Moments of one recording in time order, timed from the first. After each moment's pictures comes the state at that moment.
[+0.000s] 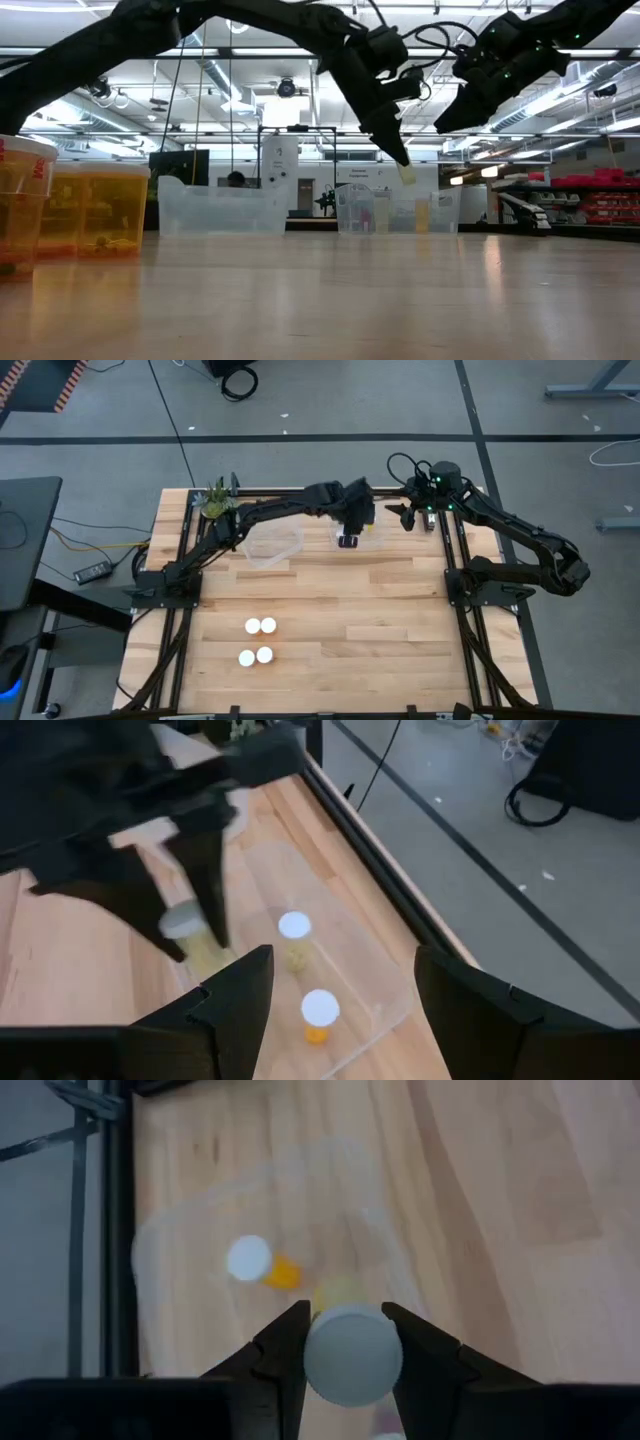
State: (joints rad) left arm 0.31 2.41 2.31 -0.83 0.03 0.51; right arm -0.90 1.01 0.71 -0.25 -0.41 -0.27
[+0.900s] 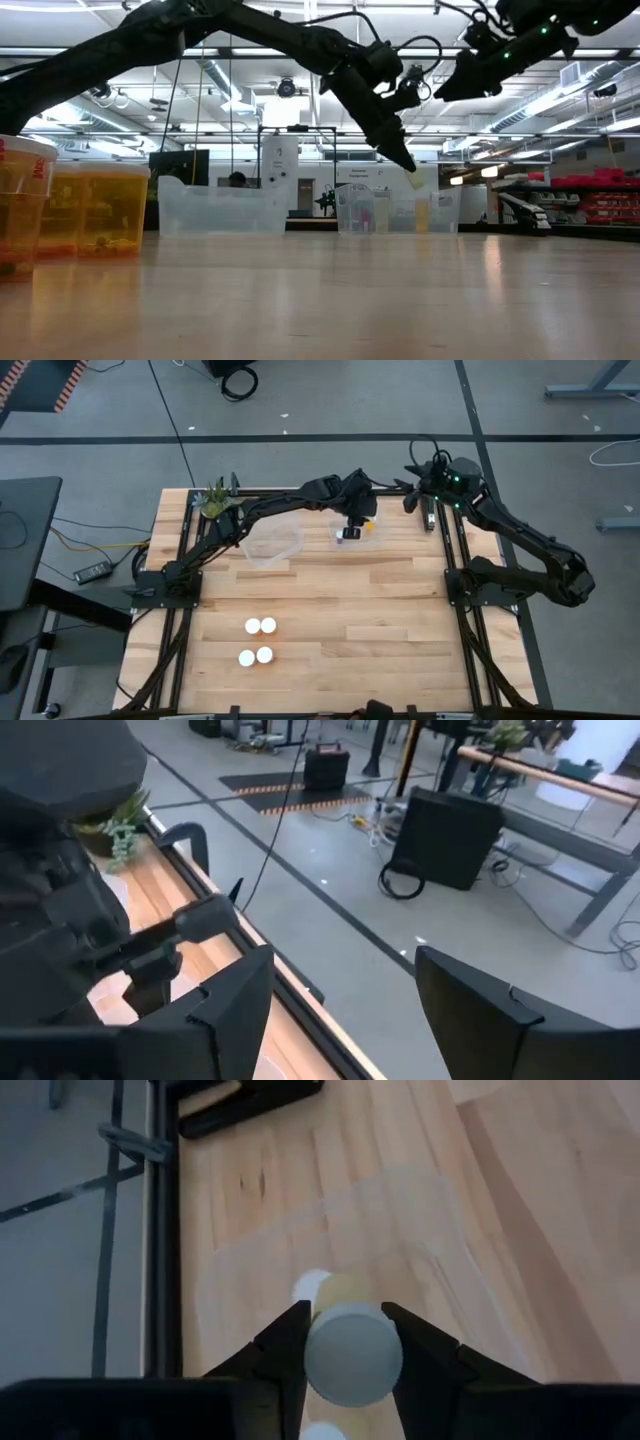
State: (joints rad) left arm 0.36 2.45 2.31 -0.67 0.09 0.59; right arm -0.90 0.90 0.71 -0.05 -0.16 -0.19
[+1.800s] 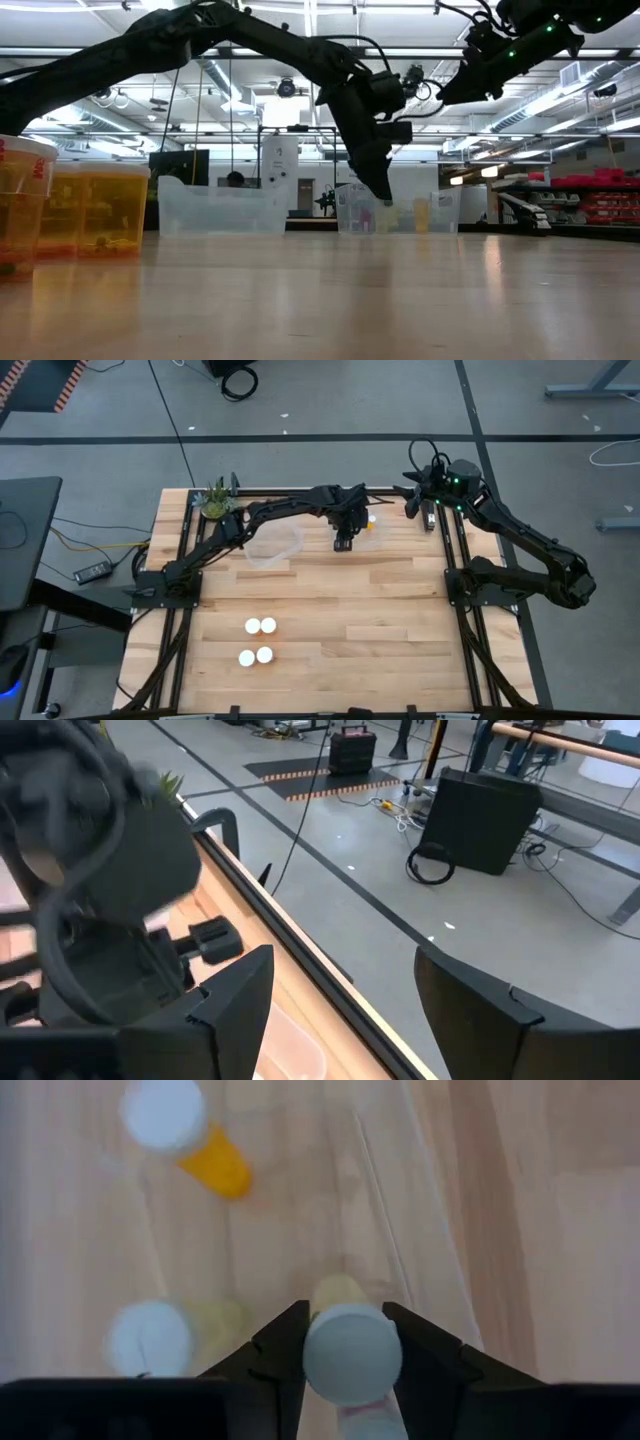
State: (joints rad) left arm 0.35 2.50 2.31 -0.92 0.11 0.42; right arm -0.90 0.87 0.71 -0.14 -0.22 -0.17
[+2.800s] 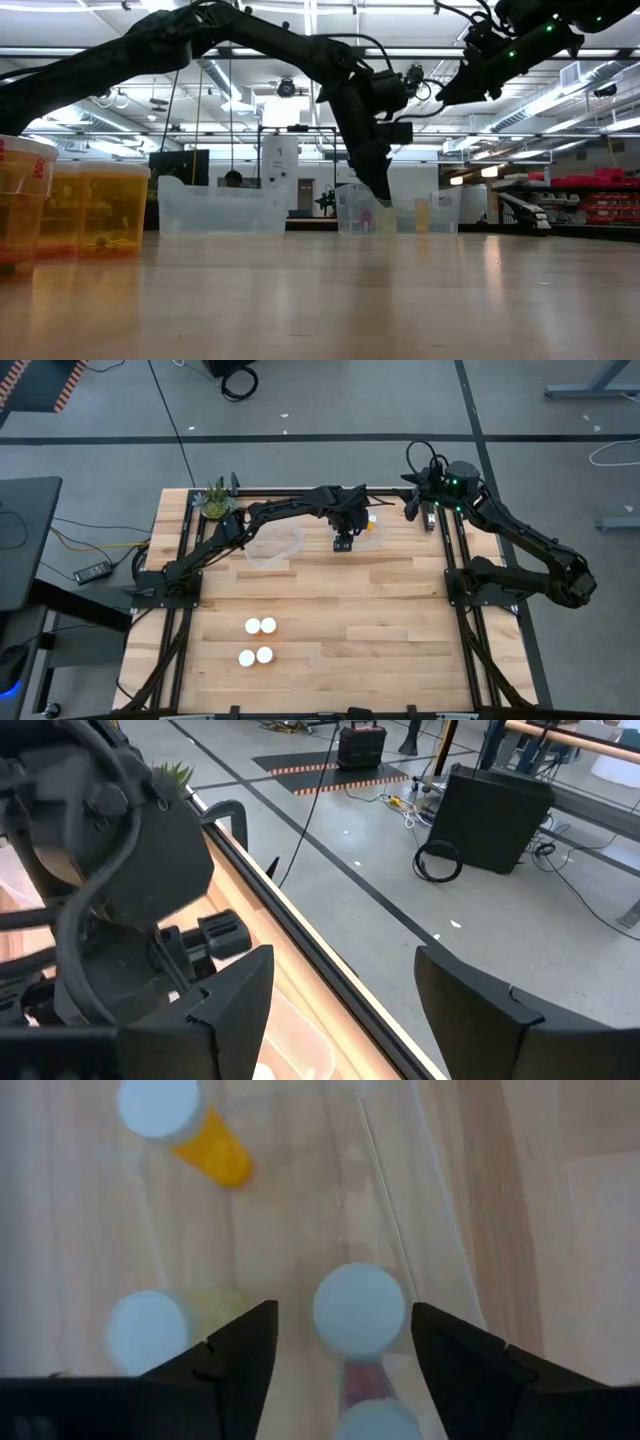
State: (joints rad) left arm 0.34 2.52 2.34 -0.96 0.08 0.43; right arm -0.88 0.87 0.71 -0.15 -0.22 -0.18
